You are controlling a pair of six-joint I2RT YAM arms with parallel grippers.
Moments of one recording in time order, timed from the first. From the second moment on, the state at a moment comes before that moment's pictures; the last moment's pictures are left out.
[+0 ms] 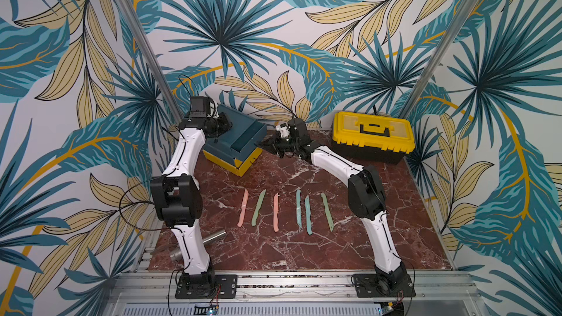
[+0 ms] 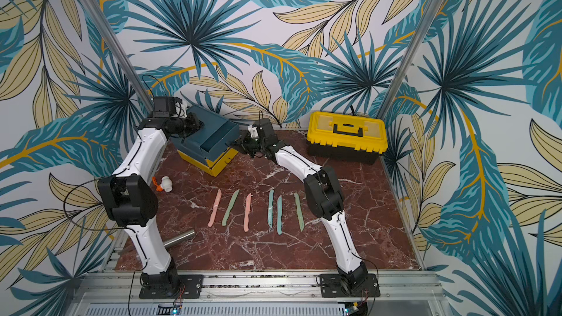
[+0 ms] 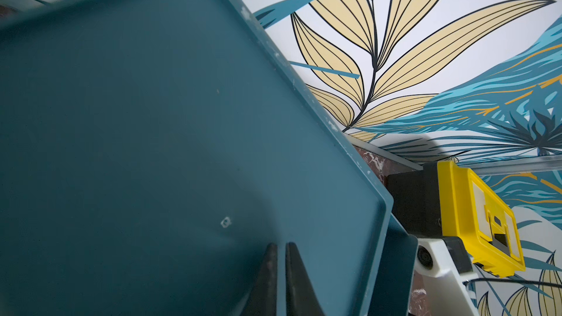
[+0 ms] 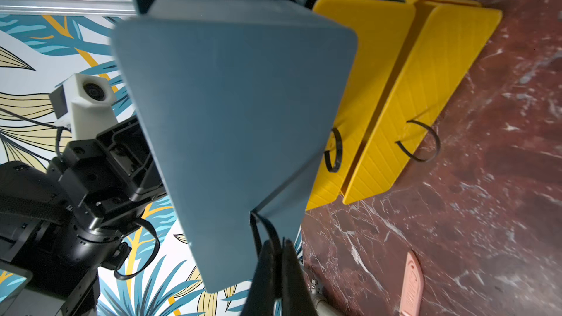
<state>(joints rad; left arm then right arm) 0.07 1.97 1.92 -0.66 0.38 -0.49 0.55 2.29 1.96 -0.07 -0.62 1.26</state>
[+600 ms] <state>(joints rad) 0.07 1.97 1.91 -0.65 0.39 -0.49 0.51 2.14 1.78 -0.11 -0.64 1.17</state>
